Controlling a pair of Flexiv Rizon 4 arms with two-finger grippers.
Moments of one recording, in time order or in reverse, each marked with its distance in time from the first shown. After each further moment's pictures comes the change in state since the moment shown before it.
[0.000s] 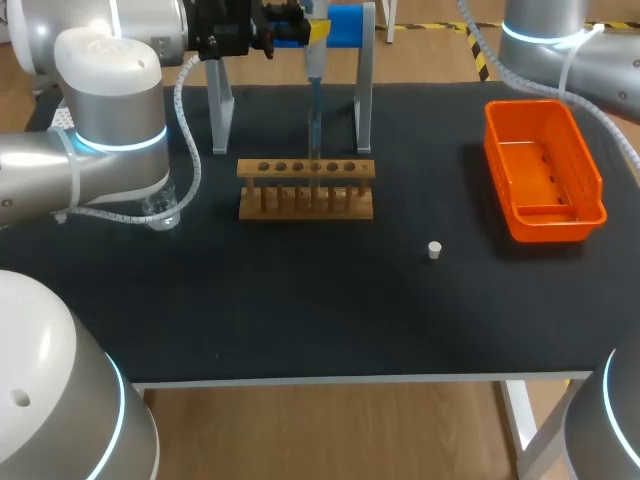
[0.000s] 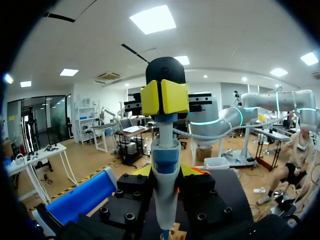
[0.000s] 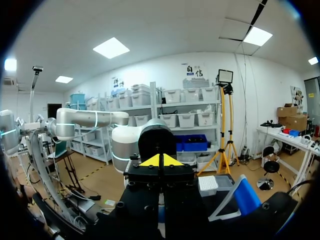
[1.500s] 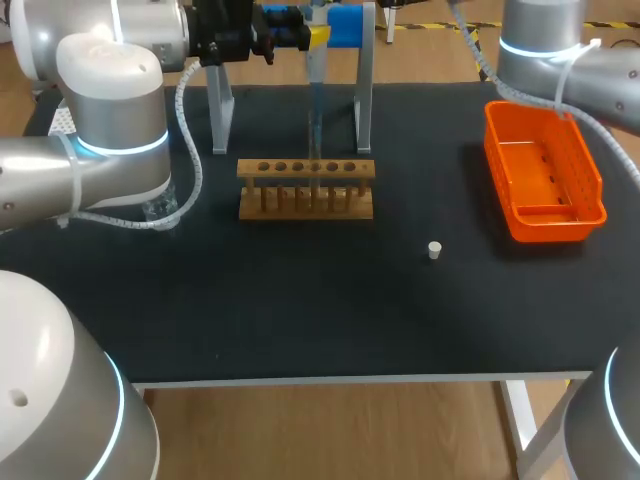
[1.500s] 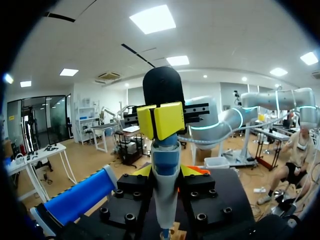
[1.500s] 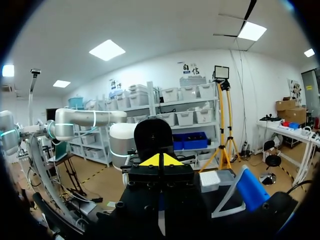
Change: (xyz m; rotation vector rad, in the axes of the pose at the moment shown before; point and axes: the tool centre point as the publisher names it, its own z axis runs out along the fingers) left arm 0.001 0.006 0.001 0.004 0.000 0.001; right arm -0.005 -0.023 -0.001 -0.009 -0.008 0.032
